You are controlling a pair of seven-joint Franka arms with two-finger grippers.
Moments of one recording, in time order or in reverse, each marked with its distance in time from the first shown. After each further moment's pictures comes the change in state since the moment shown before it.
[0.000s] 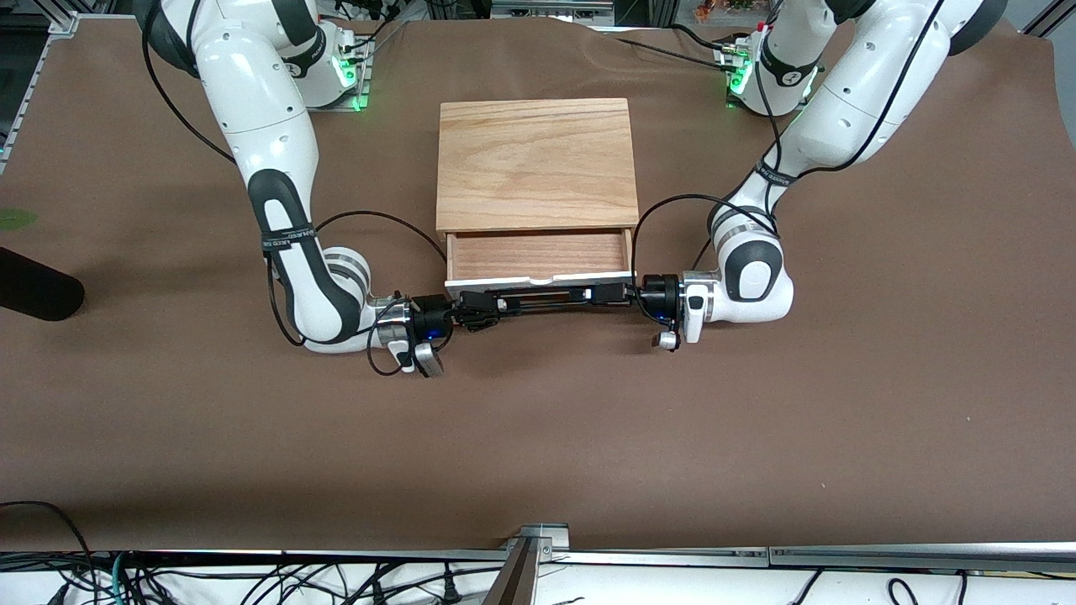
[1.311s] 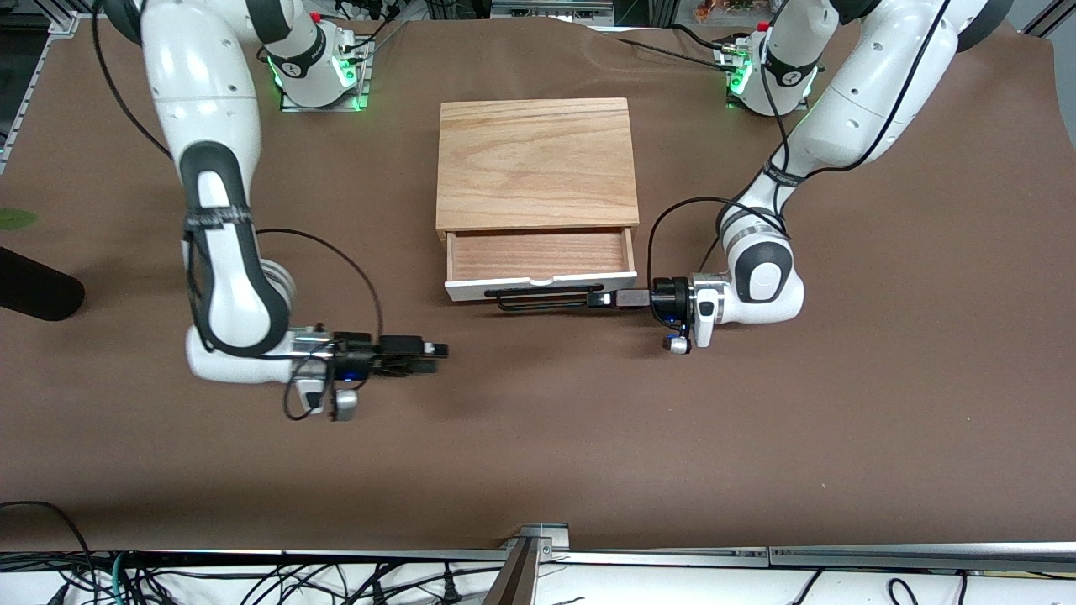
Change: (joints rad) left arm 0.018 -0.021 0.034 -0.017 0.053 -0.003 -0.095; right arm -0.043 -0.119 -0.190 0.141 -0.416 0.127 0.341
